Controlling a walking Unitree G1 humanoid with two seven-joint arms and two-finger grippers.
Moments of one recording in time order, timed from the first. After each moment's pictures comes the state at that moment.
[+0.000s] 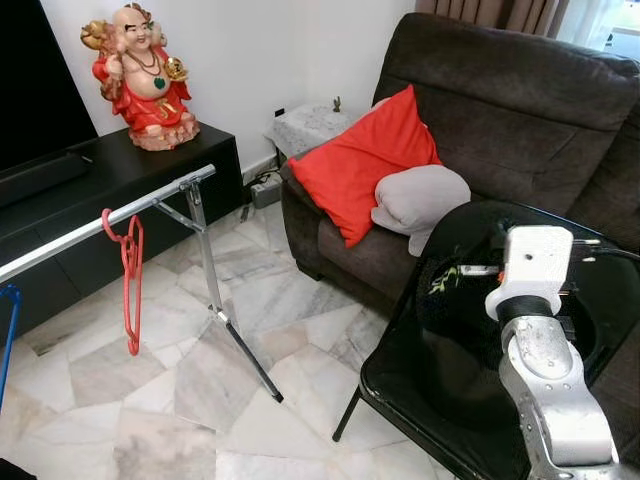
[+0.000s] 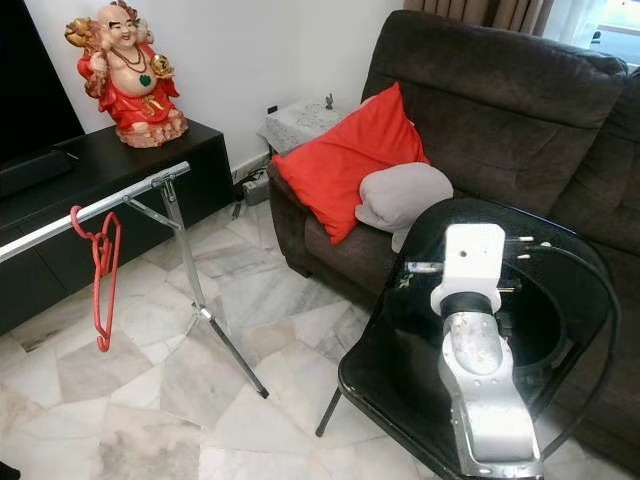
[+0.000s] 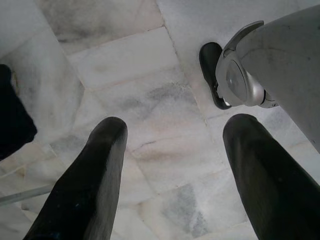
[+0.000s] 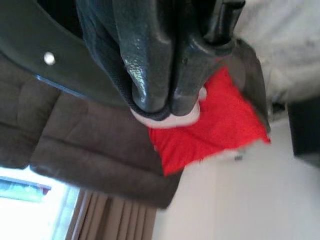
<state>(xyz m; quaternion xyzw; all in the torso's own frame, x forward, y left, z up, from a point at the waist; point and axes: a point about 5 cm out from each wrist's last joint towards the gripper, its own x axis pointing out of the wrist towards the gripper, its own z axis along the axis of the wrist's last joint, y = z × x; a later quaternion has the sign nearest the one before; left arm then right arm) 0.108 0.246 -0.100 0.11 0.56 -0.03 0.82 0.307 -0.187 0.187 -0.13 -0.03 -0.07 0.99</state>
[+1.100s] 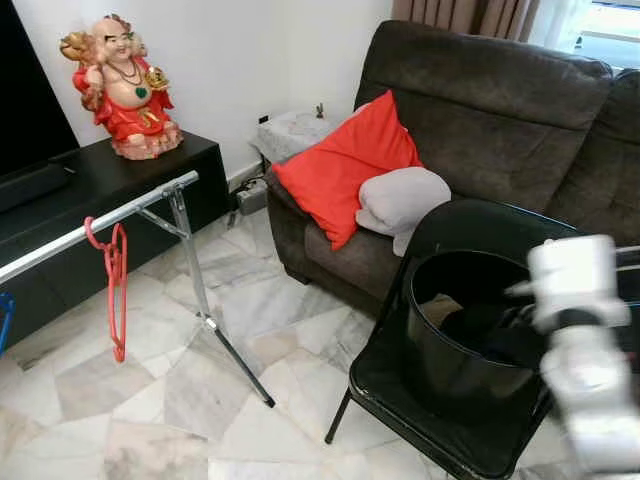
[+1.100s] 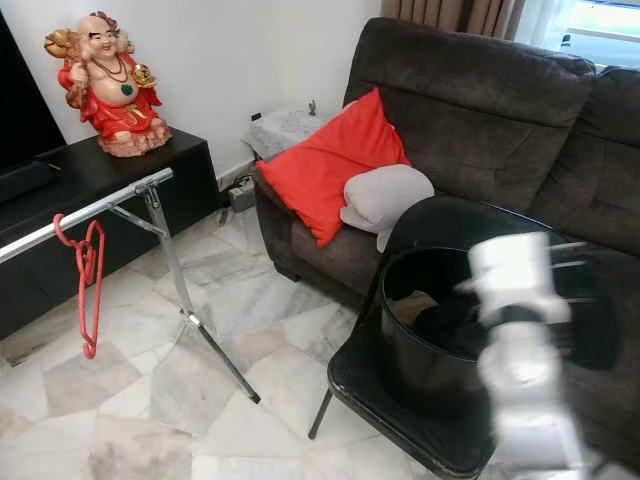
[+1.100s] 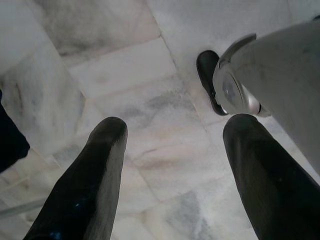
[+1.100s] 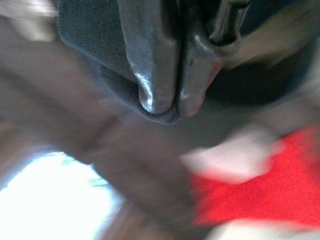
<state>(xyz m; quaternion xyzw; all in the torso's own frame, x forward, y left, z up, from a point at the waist) 0.110 0.245 -0.099 0.11 0.55 -0.04 0.82 0.299 -0.204 0.148 -0.30 0.06 -0.08 0.95</state>
